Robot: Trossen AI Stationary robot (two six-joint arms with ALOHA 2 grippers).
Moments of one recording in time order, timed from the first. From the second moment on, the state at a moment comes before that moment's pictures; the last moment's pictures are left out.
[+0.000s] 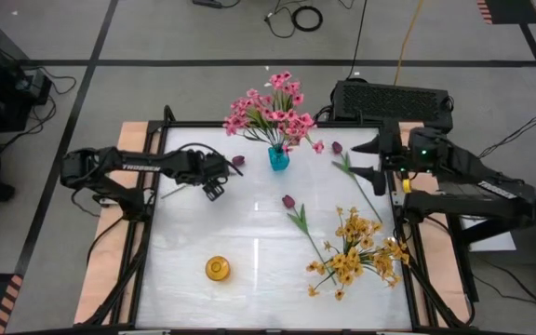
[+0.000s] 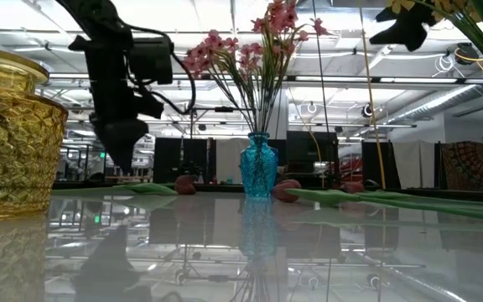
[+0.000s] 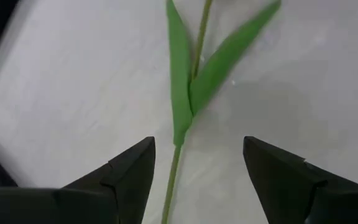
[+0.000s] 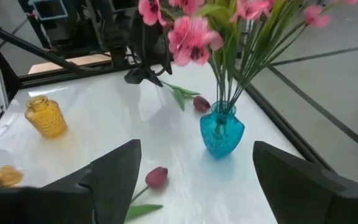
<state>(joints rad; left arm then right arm) 0.27 1.42 0.80 -0.75 -0.35 -0.36 -0.35 0.62 0.84 -0.58 -0.11 0.05</state>
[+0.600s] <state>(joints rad) 0.43 1.42 0.79 -0.71 -0.20 -0.07 -0.34 0.63 0.73 -0.41 -0.11 0.09</state>
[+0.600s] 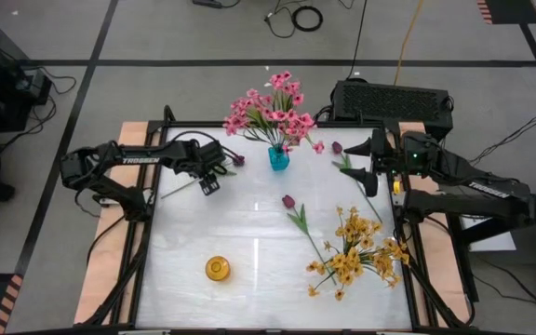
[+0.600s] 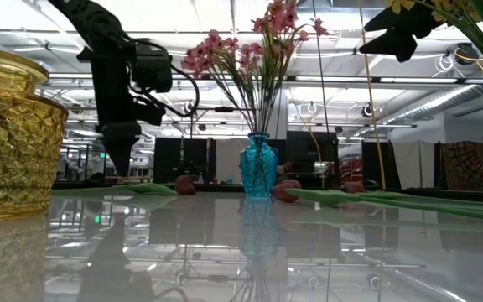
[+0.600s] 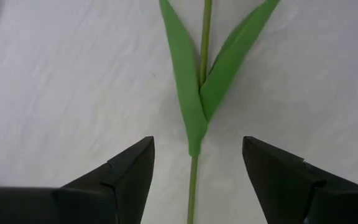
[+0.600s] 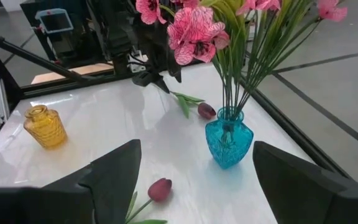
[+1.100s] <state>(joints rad) 0.45 1.42 0.66 -0.56 -0.19 -0.06 -0.34 0.63 0.73 -0.38 -0.11 0.08</state>
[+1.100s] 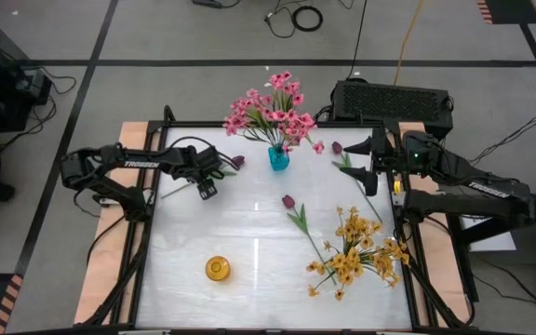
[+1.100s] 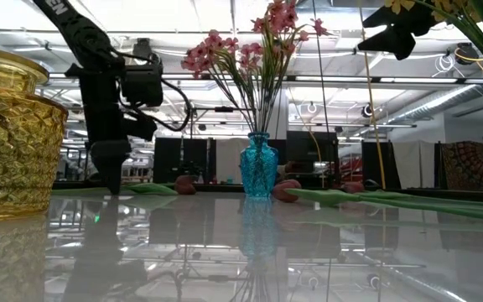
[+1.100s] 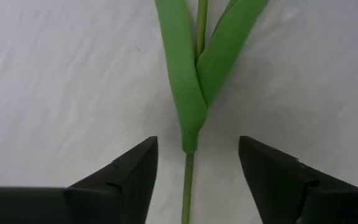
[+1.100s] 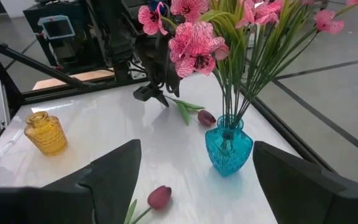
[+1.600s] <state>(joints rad) 0.46 1.43 0.63 -0.52 -0.16 -0.03 -0.34 0.63 0.73 -0.37 -0.11 0.08</state>
